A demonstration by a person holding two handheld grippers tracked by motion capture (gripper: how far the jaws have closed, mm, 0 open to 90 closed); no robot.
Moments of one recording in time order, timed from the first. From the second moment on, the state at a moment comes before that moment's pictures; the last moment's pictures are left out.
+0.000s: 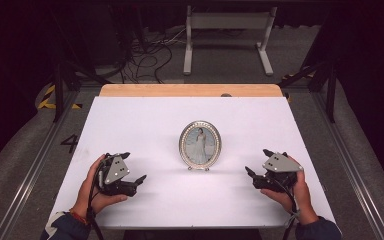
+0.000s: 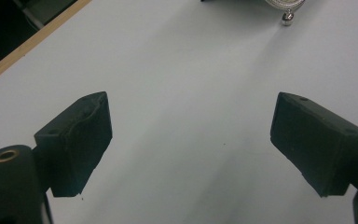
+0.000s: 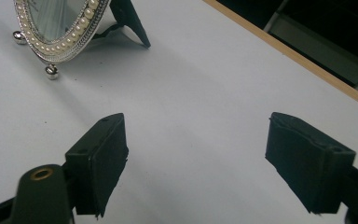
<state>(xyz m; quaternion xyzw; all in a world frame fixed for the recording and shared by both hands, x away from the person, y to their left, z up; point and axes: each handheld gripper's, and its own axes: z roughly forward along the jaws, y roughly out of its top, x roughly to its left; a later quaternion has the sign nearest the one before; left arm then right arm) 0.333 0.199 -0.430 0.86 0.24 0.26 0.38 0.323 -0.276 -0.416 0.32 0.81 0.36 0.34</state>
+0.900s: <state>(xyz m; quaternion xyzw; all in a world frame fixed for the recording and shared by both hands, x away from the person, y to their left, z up) 0.319 0.239 -0.438 0.85 0.28 0.27 0.37 0.302 -0.316 -0.426 0.37 0.79 0.35 0.35</state>
